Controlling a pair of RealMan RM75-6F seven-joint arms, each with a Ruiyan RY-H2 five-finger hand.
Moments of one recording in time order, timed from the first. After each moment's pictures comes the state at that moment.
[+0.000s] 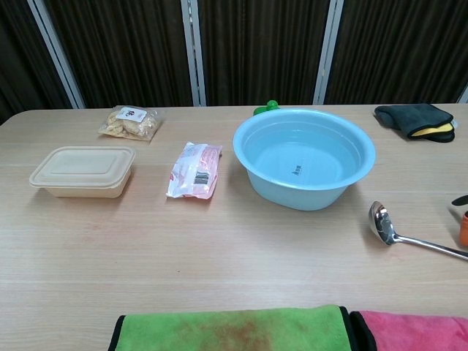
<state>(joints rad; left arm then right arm) -0.12 -1.22 -0.03 -1.43 1.66 1.64 -0.05 0.41 -1.46 0.07 -1.19 -1.19 0.79 0.06</state>
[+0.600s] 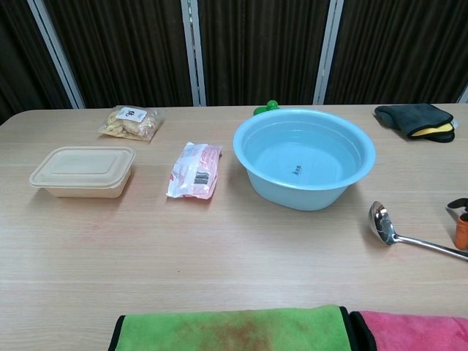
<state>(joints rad) -0.11 -1.20 -0.03 -1.45 1.65 1.63 -0.09 0.42 -1.49 0.06 -1.16 -1.19 0.76 0.06</state>
